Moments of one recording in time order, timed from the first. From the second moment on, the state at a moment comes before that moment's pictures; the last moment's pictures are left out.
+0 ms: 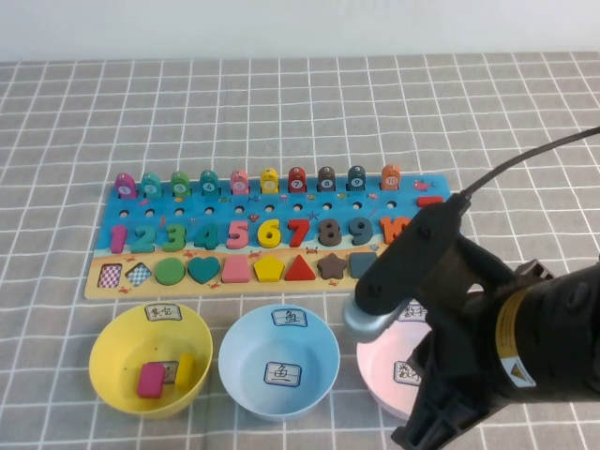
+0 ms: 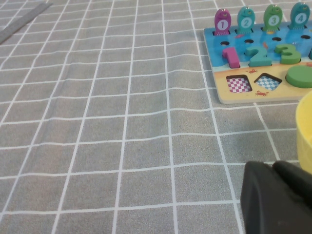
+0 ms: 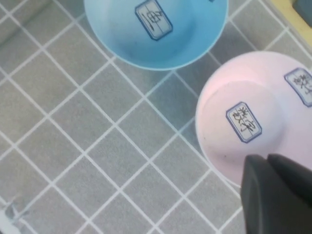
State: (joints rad) right arm 1.06 1.28 -1.07 -0.27 0.96 0.30; left arm 0.02 -0.01 0.03 -0.03 0.37 0.07
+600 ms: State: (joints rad) right arm 0.35 0.84 -0.44 -0.20 0.31 0.27; left arm 0.02 -0.01 0.03 -0.03 0.37 0.07
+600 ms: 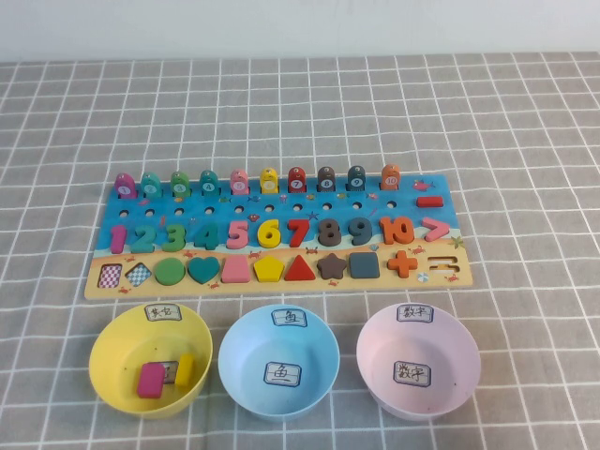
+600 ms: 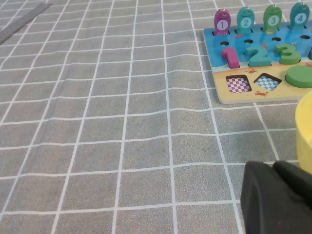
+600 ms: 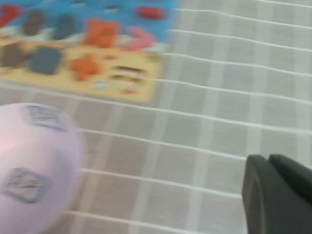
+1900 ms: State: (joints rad) right arm -0.01 -0.01 0.03 0.05 0.25 -0.01; left arm 0.02 -0.01 0.03 -0.03 0.37 0.07
